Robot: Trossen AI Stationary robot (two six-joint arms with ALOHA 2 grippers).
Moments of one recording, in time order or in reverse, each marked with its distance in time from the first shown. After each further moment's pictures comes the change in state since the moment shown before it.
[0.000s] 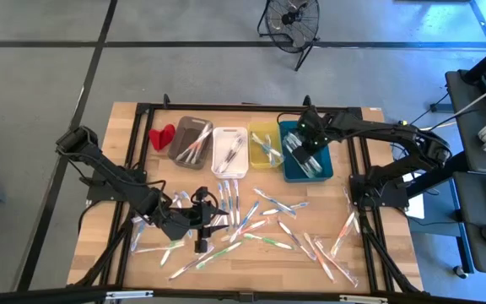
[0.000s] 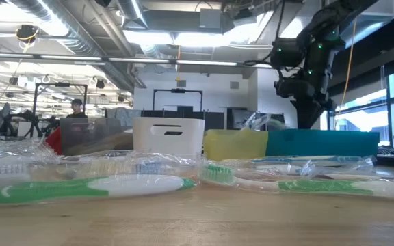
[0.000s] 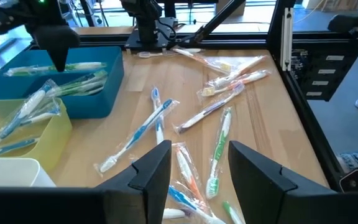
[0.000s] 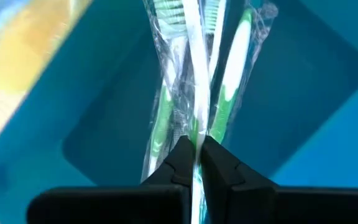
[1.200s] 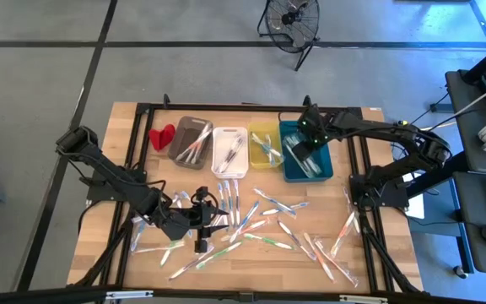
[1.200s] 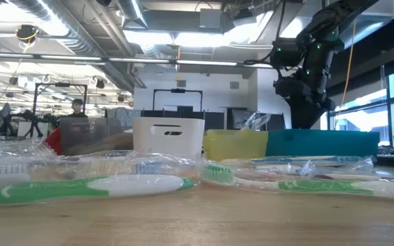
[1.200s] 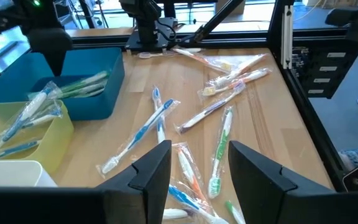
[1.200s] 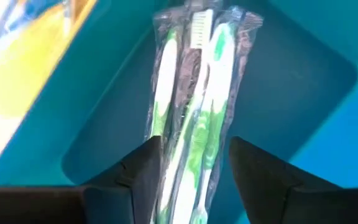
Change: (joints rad) left arm 0.000 0.001 0.000 0.000 -0.001 0.017; right arm -0.028 0.000 0.009 0.018 0.002 0.023
